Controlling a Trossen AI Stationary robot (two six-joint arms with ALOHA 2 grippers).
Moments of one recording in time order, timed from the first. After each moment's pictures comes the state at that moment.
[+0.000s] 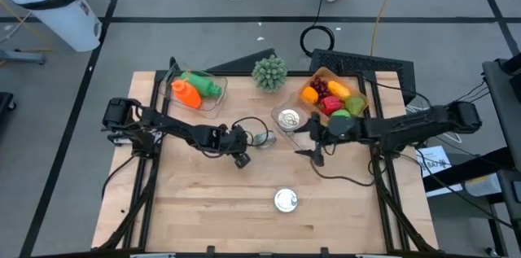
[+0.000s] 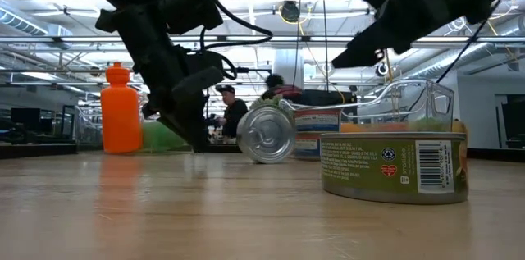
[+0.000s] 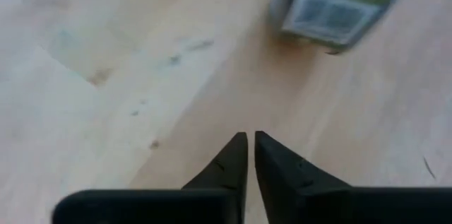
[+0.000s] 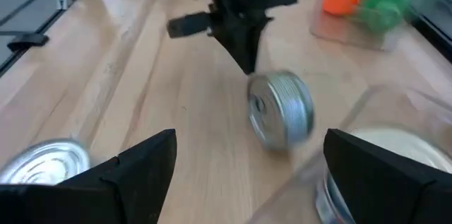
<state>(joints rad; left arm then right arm) -0.07 1.69 0.86 -0.23 -0.25 -0.63 0.01 1.09 0.51 0.17 0.01 0.02</state>
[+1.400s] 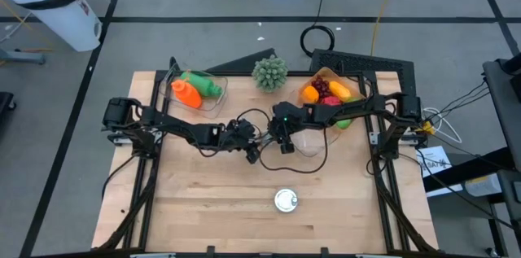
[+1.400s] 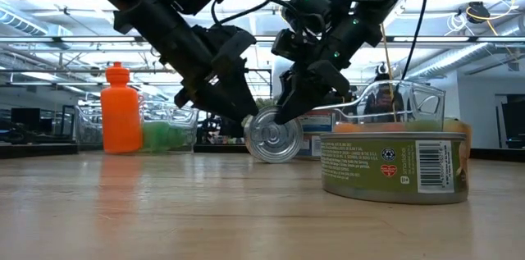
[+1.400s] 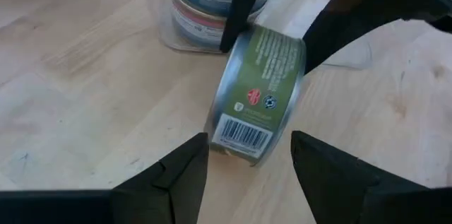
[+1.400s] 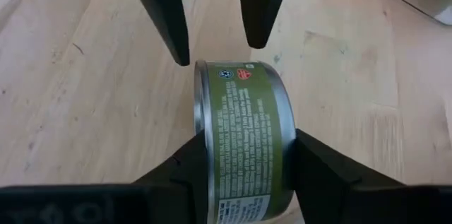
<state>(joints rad) -0.05 1.69 0.86 0.09 -0.31 -0.58 -0.17 1.75 1.02 -0.10 -0.11 -0.38</state>
